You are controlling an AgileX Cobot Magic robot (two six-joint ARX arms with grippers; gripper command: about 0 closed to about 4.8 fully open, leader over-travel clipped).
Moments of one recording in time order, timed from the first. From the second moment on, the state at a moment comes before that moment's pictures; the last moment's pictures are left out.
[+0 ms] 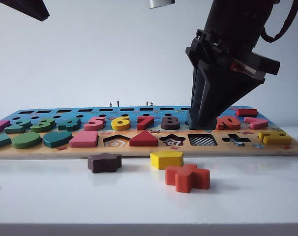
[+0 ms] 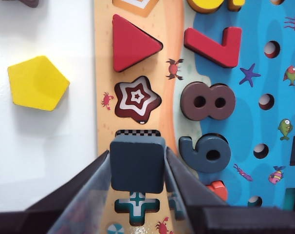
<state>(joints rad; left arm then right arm) -0.55 0.93 1.01 -0.90 0.34 -0.07 0.80 1.40 1.02 -0.68 0.11 -0.89</state>
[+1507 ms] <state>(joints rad) -0.55 0.92 1.01 -0.90 0.34 -0.07 0.78 1.44 0.98 -0.64 0.11 -0.89</state>
